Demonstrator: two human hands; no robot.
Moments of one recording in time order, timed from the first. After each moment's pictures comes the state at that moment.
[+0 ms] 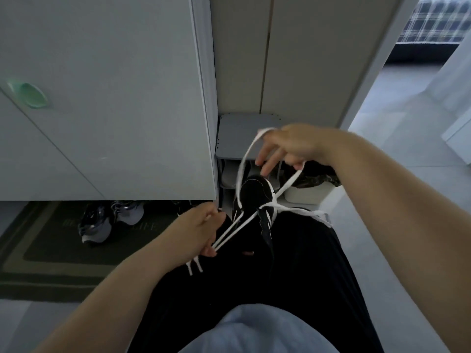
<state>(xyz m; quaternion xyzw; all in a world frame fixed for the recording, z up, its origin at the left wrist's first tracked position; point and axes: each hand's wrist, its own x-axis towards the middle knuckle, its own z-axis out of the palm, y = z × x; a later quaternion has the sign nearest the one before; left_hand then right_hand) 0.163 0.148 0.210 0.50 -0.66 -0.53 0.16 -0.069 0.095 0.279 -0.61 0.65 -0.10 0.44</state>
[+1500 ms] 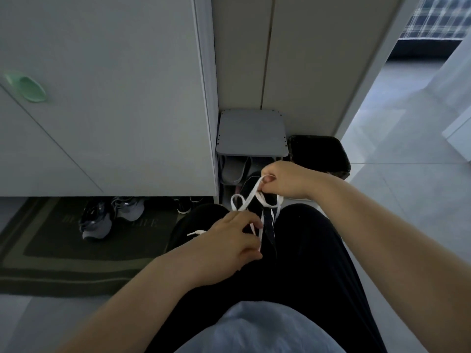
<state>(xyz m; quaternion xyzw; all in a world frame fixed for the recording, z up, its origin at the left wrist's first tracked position) 0.145 0.163 0.197 0.28 -0.92 -0.27 -0.01 -0.054 0.117 0.218 -0.66 0.66 -0.06 0.35</state>
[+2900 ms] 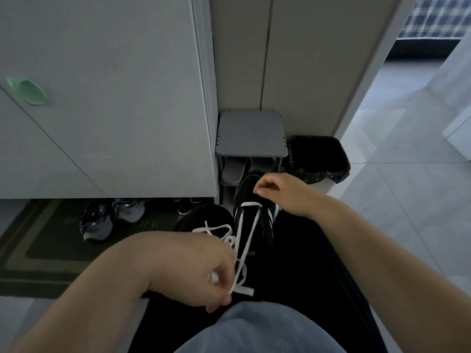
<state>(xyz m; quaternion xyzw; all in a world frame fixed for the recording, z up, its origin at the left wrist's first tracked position) 0.169 0.169 0.264 0.22 -0.88 -0.33 -0.25 -0.056 0.137 0.185 -0.65 0.64 -0.20 0.36</state>
